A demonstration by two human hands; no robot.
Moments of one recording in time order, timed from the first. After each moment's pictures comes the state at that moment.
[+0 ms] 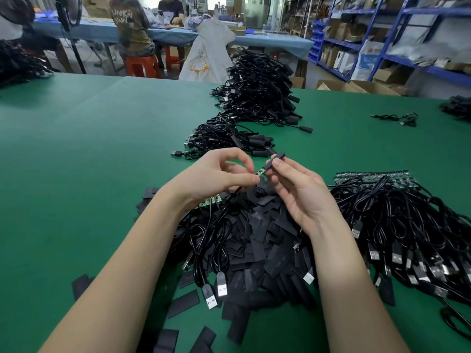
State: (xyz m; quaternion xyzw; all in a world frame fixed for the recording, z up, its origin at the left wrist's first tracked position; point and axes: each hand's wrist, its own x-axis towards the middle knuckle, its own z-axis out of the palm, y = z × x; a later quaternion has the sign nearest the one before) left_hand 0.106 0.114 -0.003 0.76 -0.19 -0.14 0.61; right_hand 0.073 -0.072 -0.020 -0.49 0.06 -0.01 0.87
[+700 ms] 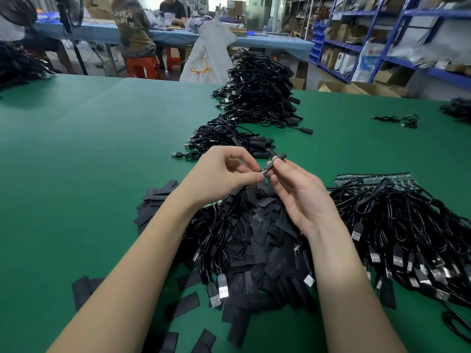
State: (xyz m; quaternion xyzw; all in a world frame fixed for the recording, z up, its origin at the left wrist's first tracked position) left_hand 0.104 0.107 -0.003 0.81 -0.21 -0.01 0.55; right_hand 0.074 -0.071 -0.021 -0.47 0.06 -0.01 0.88
